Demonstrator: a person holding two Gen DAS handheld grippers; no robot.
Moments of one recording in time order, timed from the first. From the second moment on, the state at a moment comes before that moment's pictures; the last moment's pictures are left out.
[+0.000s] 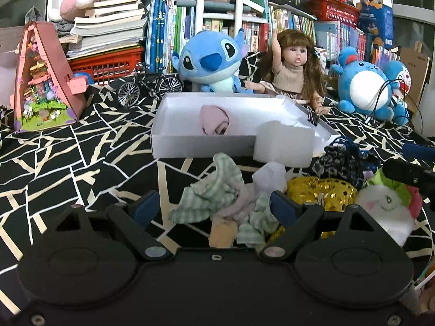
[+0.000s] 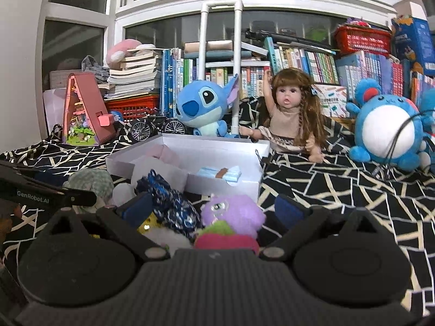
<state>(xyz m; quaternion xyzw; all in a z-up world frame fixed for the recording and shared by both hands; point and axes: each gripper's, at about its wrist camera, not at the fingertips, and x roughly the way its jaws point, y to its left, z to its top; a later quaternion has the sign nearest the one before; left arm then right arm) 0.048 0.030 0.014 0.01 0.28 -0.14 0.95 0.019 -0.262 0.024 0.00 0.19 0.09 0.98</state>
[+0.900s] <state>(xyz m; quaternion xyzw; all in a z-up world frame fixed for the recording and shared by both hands) 0.054 0.035 0.016 -0.02 0.27 -0.12 0.96 -0.002 -0.281 0.009 0.03 0.20 0.05 0.98</state>
